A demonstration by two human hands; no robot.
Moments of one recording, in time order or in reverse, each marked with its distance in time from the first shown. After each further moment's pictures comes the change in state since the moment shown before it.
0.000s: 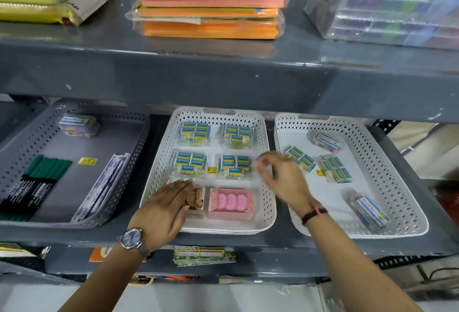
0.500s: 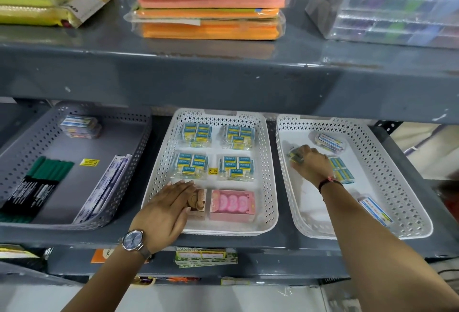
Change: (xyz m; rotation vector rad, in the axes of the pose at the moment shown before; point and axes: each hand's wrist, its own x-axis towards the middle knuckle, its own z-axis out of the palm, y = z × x) left_hand -0.001 -0.001 0.000 0.029 -0.040 -0.022; right_hand 0.037 0.106 -0.009 -0.429 -0.156 0.473
